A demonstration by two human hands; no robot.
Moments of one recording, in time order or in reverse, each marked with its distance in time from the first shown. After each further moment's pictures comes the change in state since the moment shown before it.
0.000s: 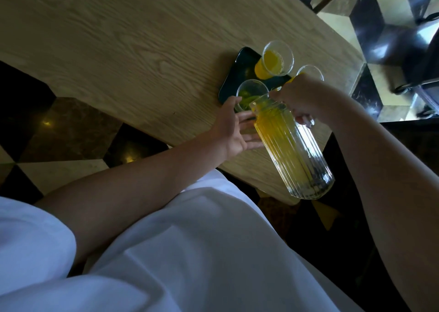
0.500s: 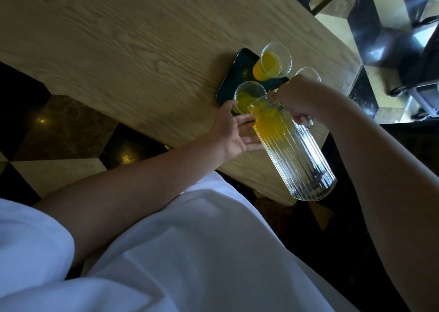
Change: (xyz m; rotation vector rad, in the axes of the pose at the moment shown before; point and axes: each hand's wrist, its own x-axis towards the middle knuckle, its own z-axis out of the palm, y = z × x) left_hand 0.002 -0.002 -0.002 -0.060 -0.004 -0.024; right_hand 0.017 0.003 -0.002 -0.026 0.001 0.007
